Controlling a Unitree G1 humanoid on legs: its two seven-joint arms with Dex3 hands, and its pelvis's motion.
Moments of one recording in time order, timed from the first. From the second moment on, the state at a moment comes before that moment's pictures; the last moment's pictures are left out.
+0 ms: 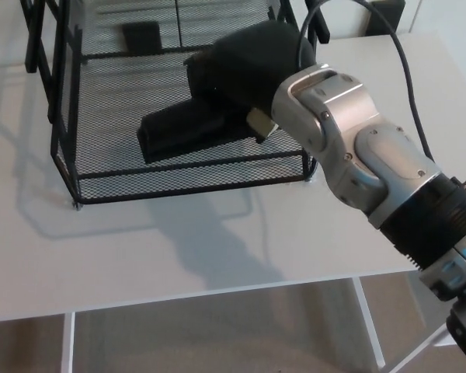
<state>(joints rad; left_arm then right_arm) -0.14 0.59 -0.06 1.23 0.14 0.08 -0.16 -0.97 -0.19 0.62 0.49 -0.88 0.18 0.27</state>
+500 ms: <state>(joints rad) -0.13 0.59 -0.06 1.23 0.14 0.08 -0.16 -1.12 -0.20 0.66 0.50 -0.89 0.22 0.45</state>
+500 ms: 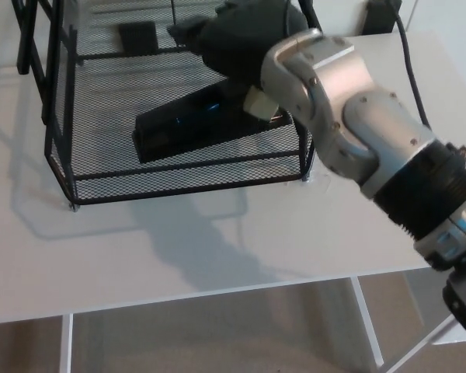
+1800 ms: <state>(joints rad) -0.13 0.58 -0.05 1.23 0.14 0.08 -0.16 -0.80 -0.88 -0.20 0.00 -0.65 0.18 0.78</state>
